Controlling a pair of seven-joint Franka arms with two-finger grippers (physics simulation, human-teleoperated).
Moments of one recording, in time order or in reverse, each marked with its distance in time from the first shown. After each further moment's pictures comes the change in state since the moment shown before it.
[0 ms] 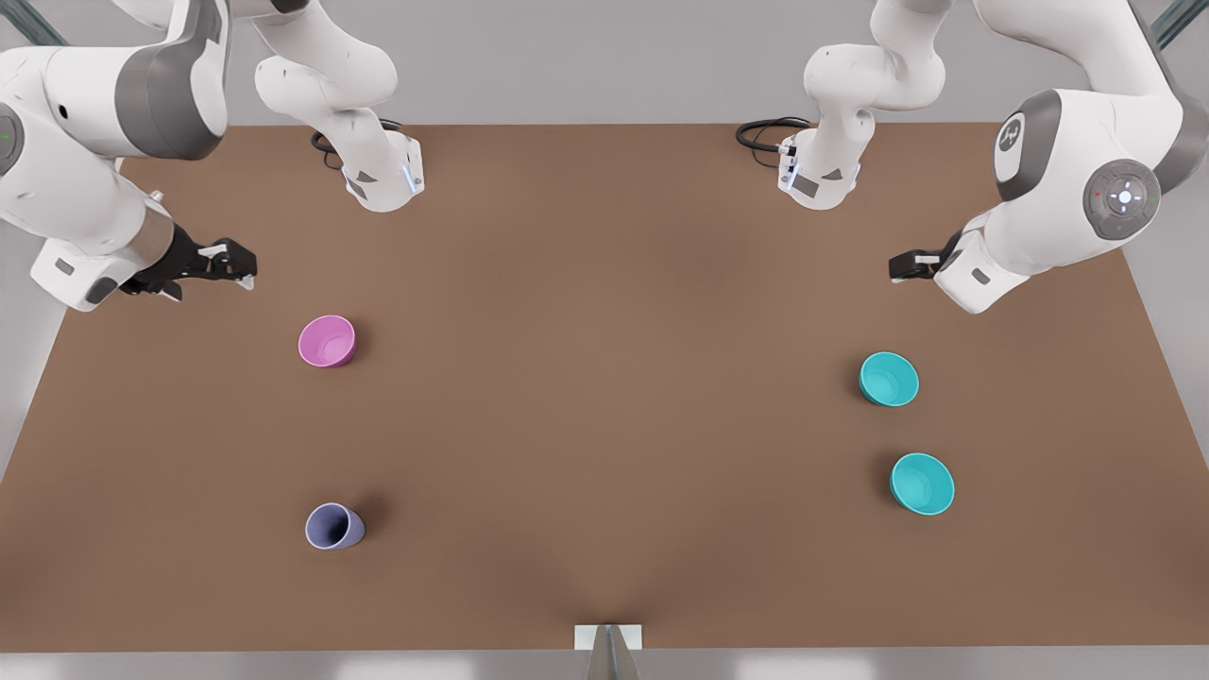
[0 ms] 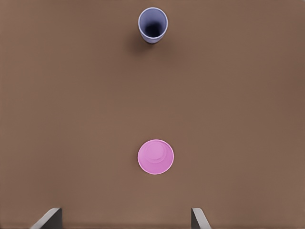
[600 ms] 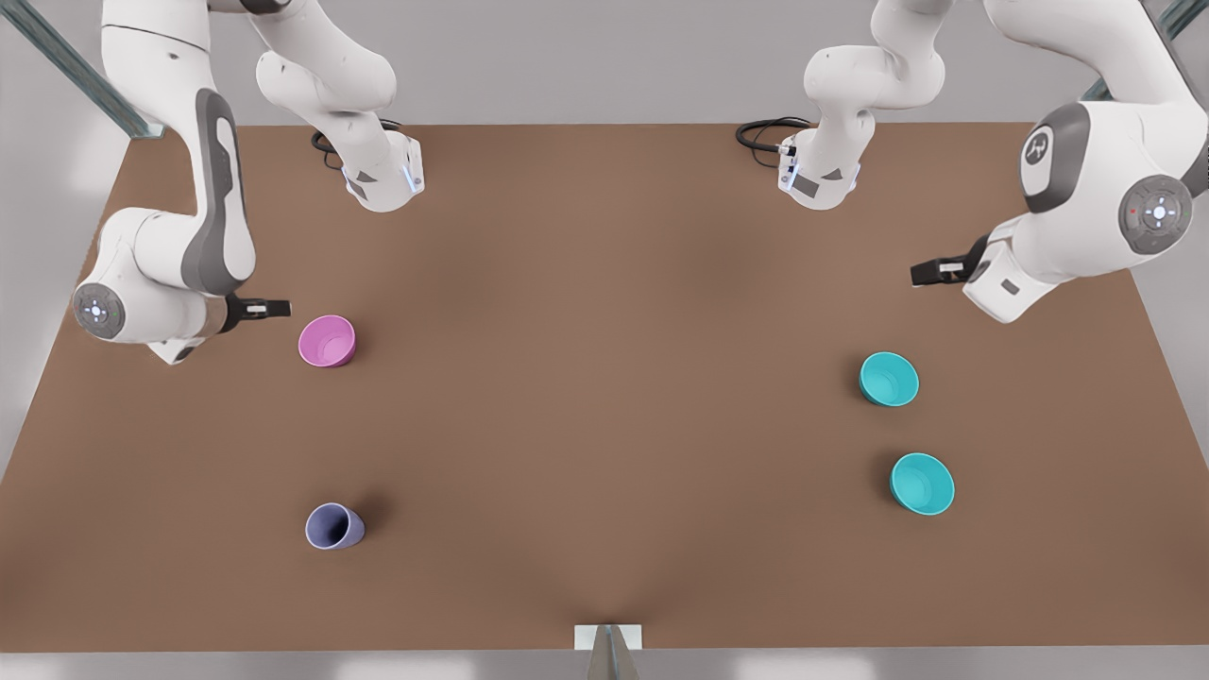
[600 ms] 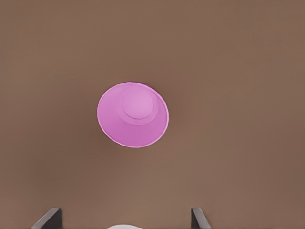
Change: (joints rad) left arm 0.060 0.014 0.001 -0.008 0.002 -0.012 -0.016; right arm -0.212 -0.033 -0.016 -0.769 0.046 0.417 -0.019
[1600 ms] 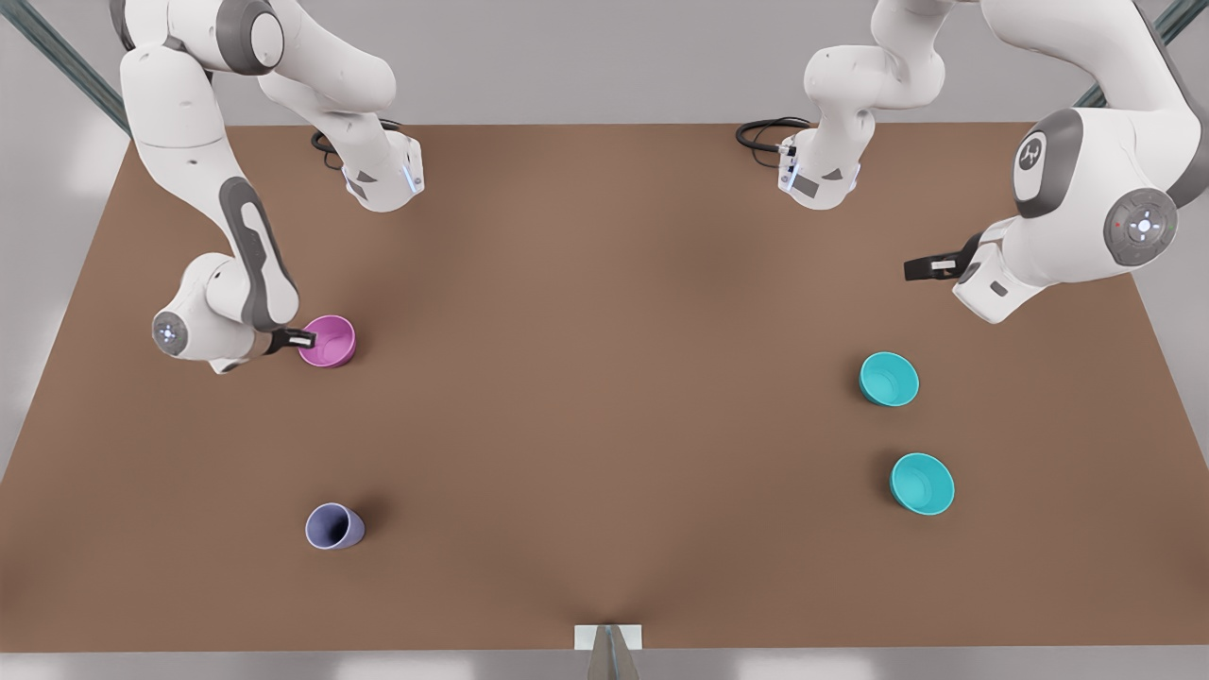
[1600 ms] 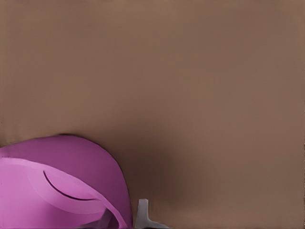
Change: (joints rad) left arm -0.007 0.007 0.000 0.000 0.001 -0.053 -0.006; right arm -0.066 0.248 -0.017 -0.194 0.141 0.472 0.050
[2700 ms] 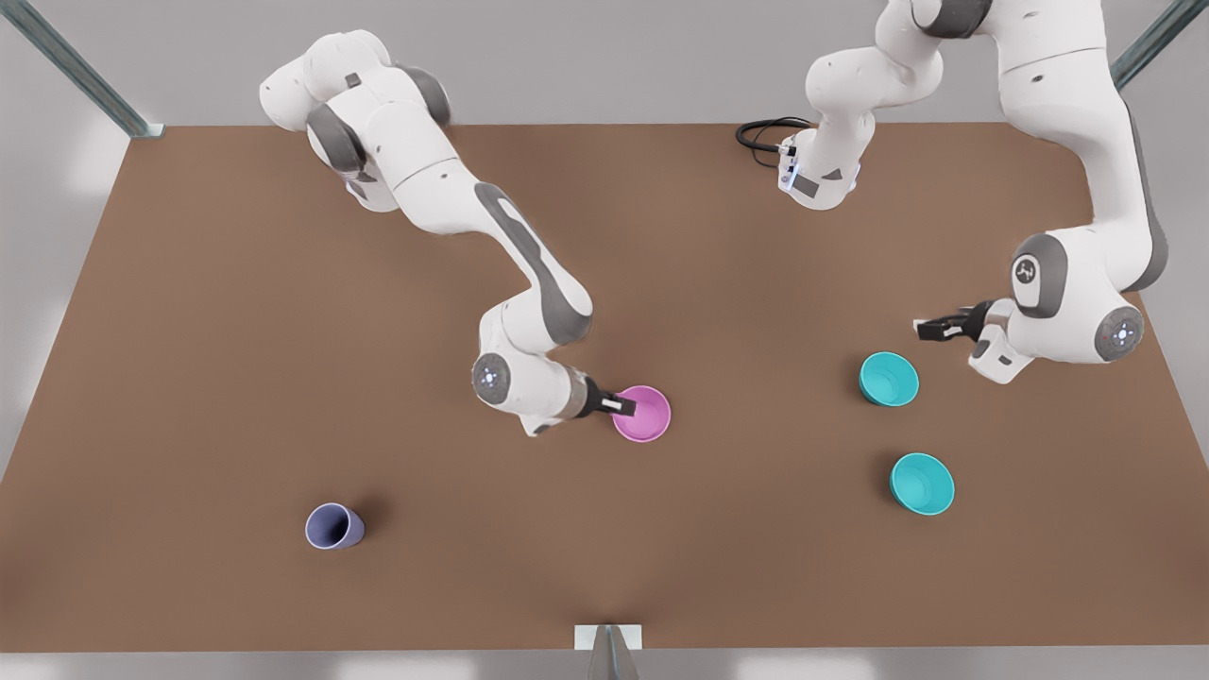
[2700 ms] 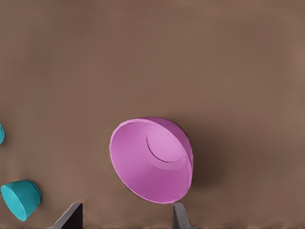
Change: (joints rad) left arm 0.261 0.170 0.018 -0.354 -0.018 0.415 0.075; right arm 0.786 0.471 -0.003 1.066 0.657 -0.091 0.692
